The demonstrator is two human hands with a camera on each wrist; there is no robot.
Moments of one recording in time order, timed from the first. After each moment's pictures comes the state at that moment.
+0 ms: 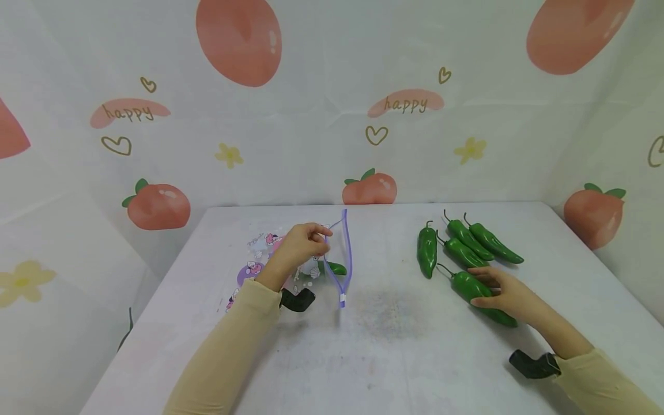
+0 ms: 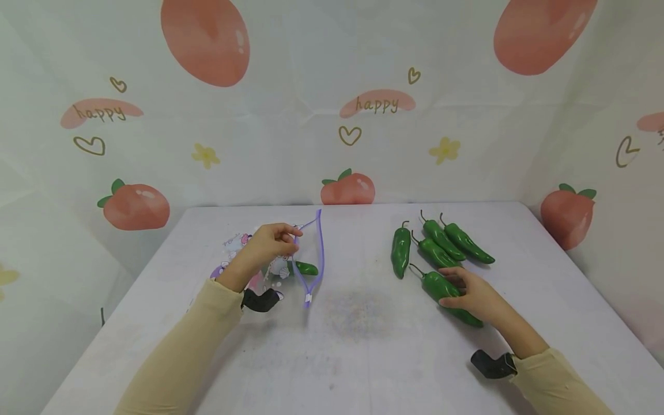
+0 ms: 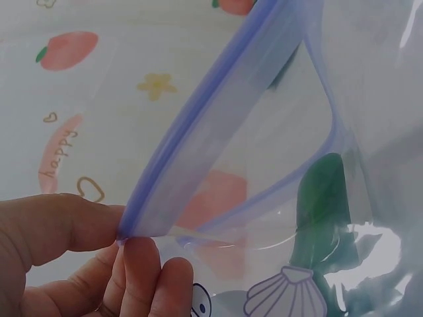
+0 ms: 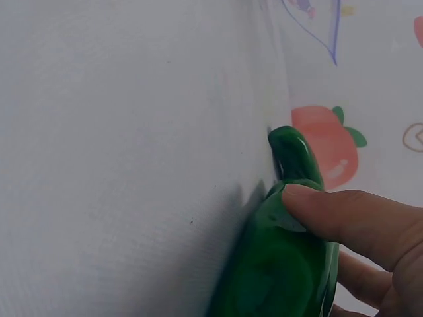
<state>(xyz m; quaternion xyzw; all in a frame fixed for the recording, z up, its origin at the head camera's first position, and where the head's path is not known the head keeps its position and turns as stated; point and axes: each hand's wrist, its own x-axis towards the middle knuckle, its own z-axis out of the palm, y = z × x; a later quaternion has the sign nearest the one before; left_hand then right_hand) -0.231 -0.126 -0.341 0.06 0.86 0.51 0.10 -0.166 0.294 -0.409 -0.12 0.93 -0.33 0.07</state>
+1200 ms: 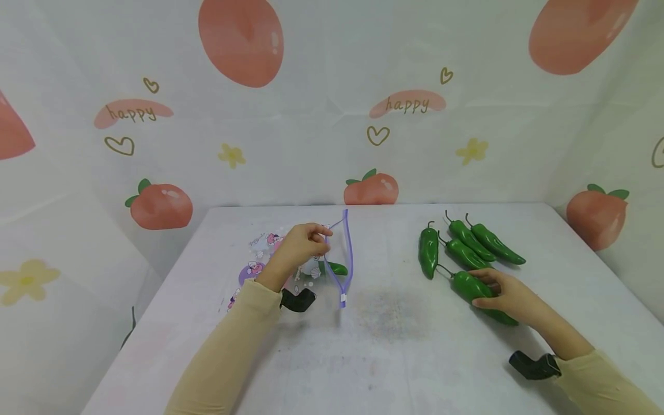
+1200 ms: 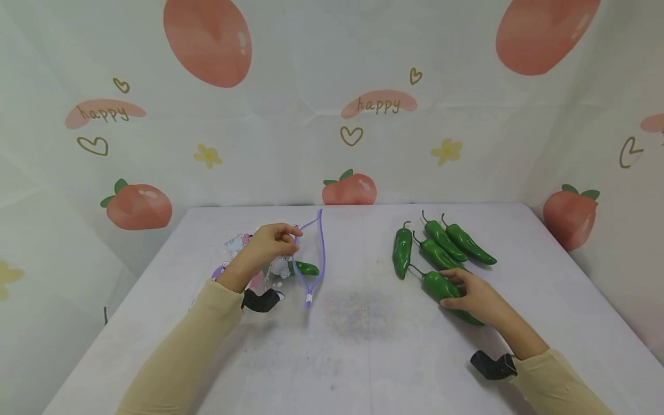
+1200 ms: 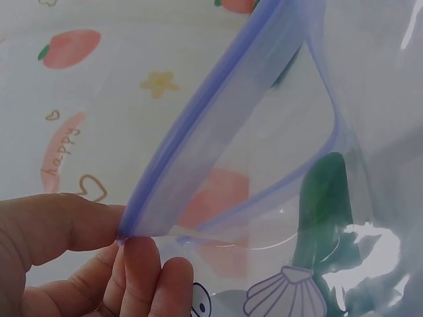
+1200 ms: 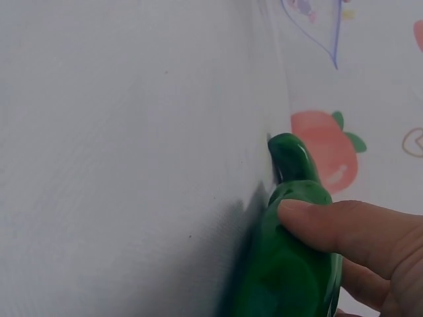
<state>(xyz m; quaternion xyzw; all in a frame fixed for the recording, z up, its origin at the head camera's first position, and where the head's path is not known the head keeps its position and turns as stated) -0.230 -0.128 -0.341 0.07 0.85 0.51 0.10 -0.169 0.293 -0.406 -0.10 0.94 -0.31 0.10</state>
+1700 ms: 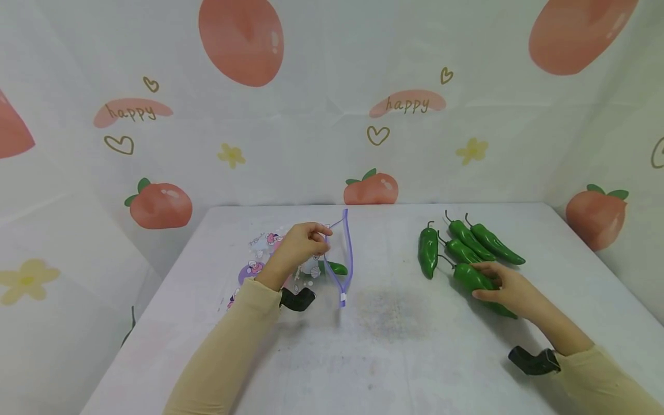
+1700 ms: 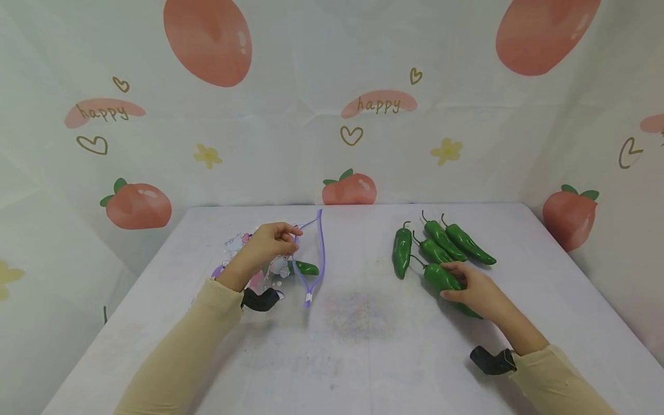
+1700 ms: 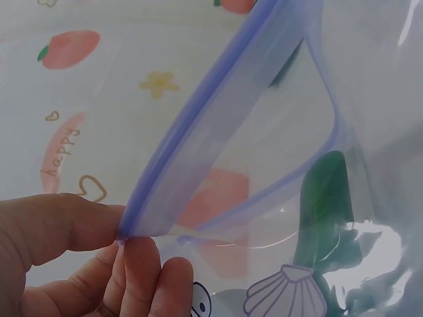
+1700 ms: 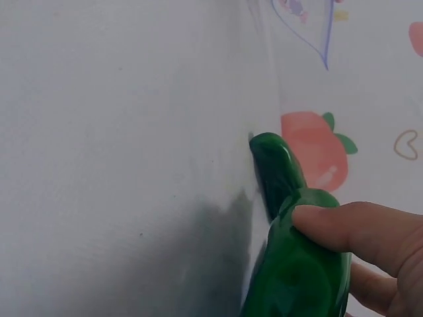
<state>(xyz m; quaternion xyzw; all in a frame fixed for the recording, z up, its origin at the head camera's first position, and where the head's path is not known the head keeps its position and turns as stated) -0.230 -0.129 -0.339 0.07 0.85 0.51 0.10 -0.172 0.290 -0.398 -0.08 0.95 -0.30 0.07</state>
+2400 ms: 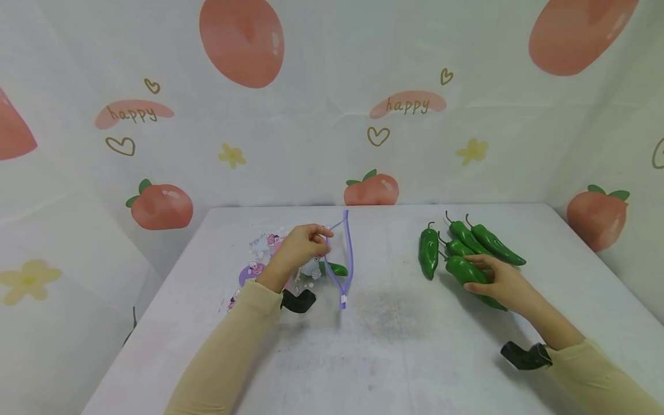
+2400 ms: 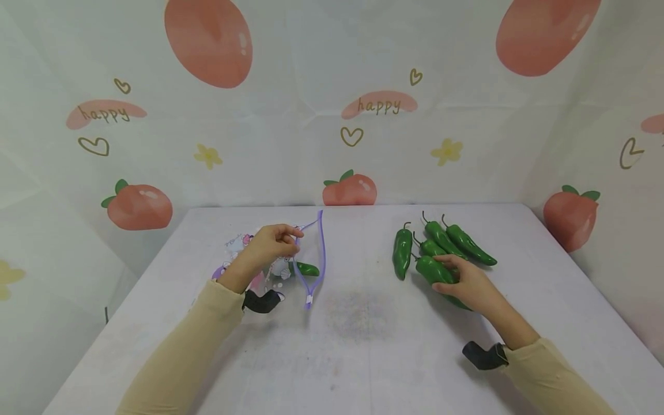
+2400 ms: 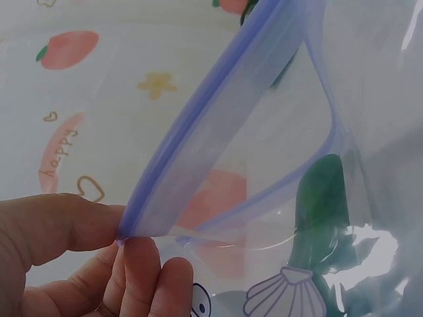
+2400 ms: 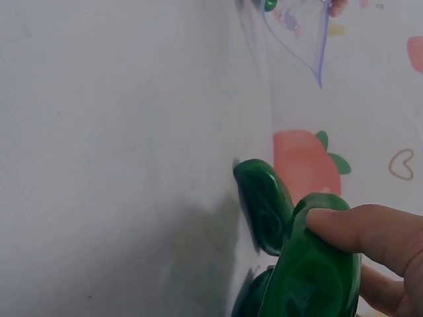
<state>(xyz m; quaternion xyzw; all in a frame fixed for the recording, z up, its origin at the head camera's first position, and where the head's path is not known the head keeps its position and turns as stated) -0.230 -0.128 -0.343 0.07 0.86 0.50 0.10 -0.180 0.278 -0.392 -0.09 0.94 -0.32 0.05</state>
